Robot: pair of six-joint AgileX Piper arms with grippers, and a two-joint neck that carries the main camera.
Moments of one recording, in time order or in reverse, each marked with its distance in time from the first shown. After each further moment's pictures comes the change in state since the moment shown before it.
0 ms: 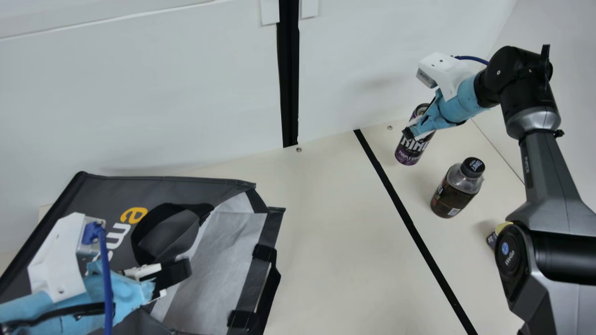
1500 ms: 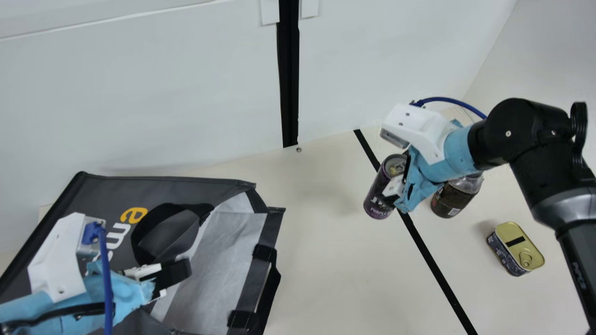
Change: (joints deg) left arm 0.0 0.0 0.0 0.0 0.0 0.0; right arm 9.9 -30.7 33.9 5.1 -0.1 -13.3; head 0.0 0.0
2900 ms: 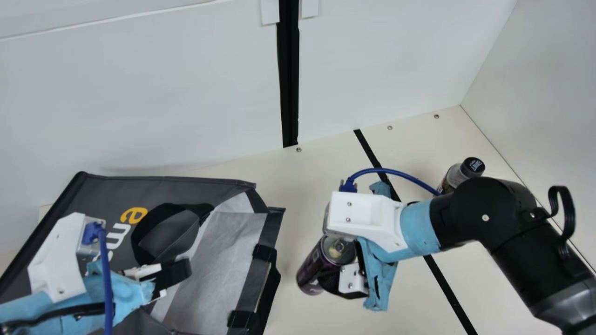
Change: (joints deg) left arm 0.0 0.0 0.0 0.0 0.0 0.0; right arm 16.3 -13.8 16.6 14.4 0.1 -11.7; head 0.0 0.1
